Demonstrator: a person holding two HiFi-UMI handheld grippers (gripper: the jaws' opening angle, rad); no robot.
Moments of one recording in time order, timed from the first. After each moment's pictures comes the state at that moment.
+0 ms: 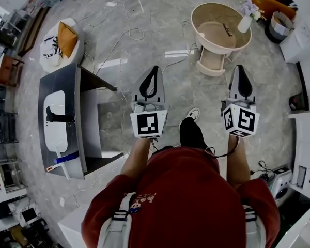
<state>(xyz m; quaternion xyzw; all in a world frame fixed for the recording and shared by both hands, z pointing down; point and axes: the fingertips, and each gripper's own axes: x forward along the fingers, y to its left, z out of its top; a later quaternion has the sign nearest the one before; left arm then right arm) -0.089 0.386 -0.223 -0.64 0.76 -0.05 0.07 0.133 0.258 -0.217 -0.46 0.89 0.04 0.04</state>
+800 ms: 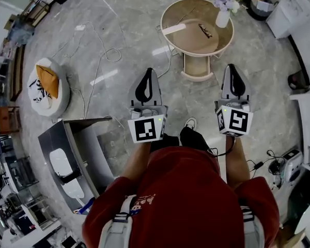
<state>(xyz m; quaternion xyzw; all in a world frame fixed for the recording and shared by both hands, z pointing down) -0.077 0.100 -0.224 -0.71 0.70 -0.02 0.08 0.150 0.027 -0.185 -0.54 0.84 0.03 0.00</state>
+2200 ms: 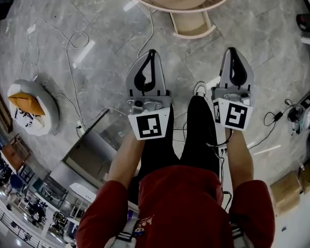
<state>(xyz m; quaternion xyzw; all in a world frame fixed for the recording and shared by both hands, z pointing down) -0.106 -0.034 0.024 -0.82 0.57 -0.02 0.08 0.084 -0.033 0.082 -0.63 0.77 -0.02 -0.09</state>
